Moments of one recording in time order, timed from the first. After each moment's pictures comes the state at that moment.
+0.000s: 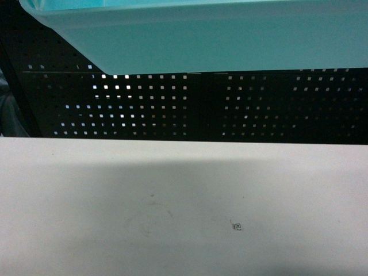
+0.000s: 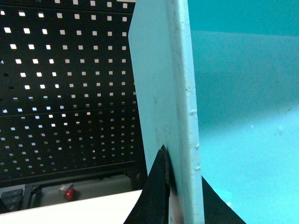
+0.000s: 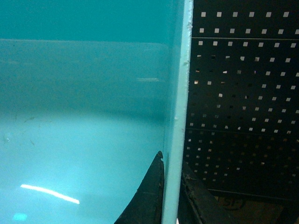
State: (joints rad) left arm -0.38 1.29 0.90 0.33 -0.13 -0.10; right arm 0.03 1.34 0.78 0.61 -0.11 0.03
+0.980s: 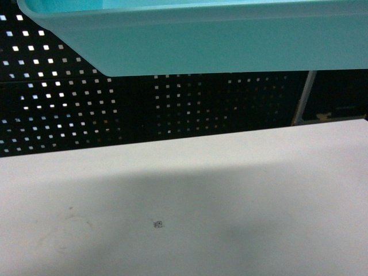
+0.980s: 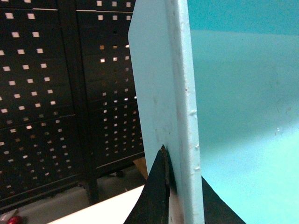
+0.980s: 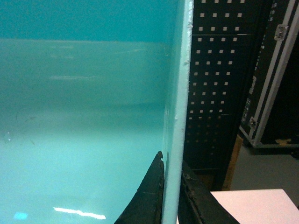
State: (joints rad) left arm -0.38 1.29 0.90 0.33 -0.13 -0.10; right arm 0.03 1.35 0.77 0.61 -0.11 0.03
